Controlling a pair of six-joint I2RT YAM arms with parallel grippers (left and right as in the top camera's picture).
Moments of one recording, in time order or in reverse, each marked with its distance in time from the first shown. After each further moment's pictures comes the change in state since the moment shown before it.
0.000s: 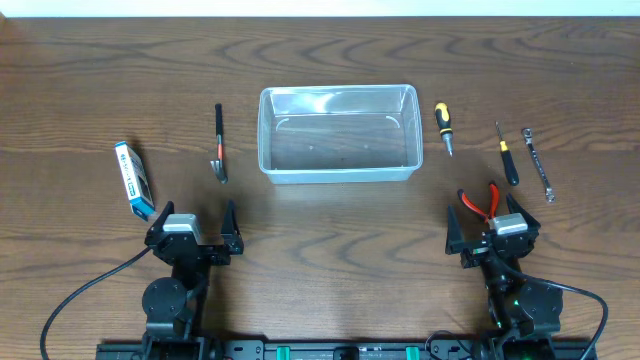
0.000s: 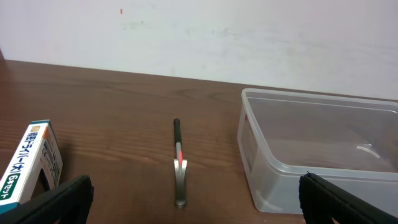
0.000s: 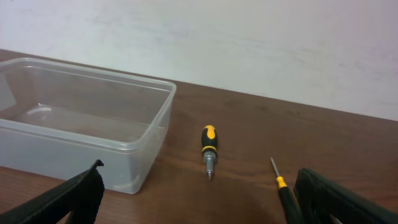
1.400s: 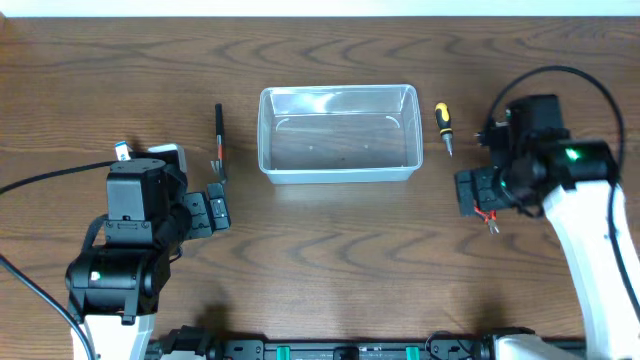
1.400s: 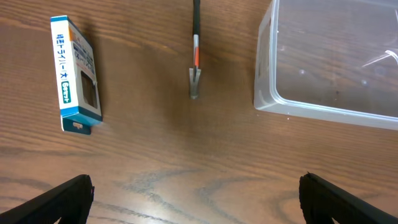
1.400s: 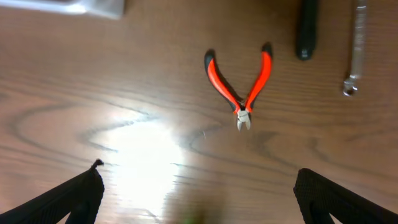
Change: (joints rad) left arm 0.000 0.890 0.995 -0.906 -0.013 -0.078; right arm 0.000 1.382 1.250 -1.188 0.101 0.027
